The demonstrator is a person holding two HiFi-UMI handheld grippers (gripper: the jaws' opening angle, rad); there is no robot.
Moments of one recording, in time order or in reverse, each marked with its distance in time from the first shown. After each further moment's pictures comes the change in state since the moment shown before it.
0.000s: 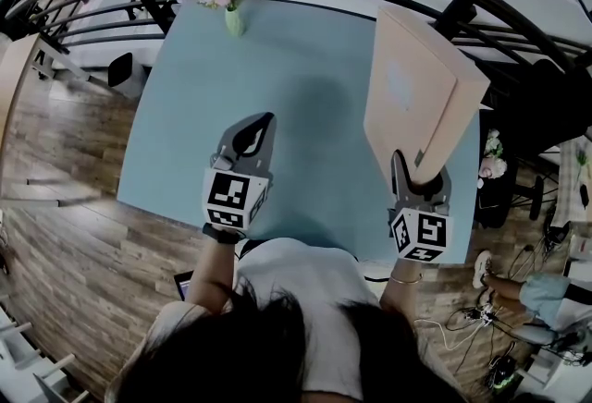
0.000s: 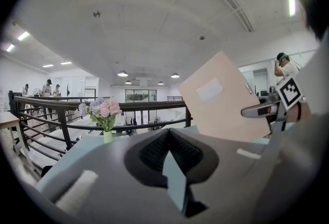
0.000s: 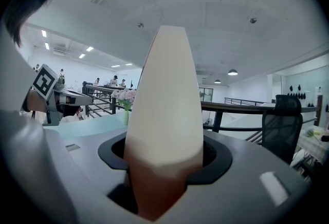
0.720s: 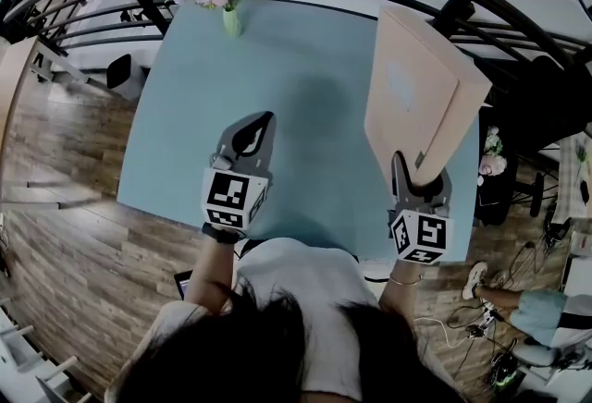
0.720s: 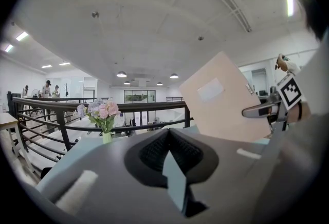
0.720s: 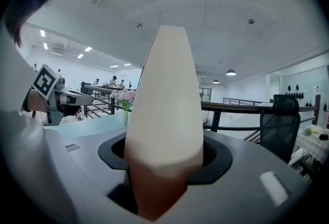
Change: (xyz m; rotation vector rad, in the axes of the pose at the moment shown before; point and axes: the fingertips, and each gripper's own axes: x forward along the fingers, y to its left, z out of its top) left arm -0.001 -0.002 0.002 0.010 -0.008 -0.011; right arm -0.008 -0.001 -0.001 0.007 -0.003 -0.018
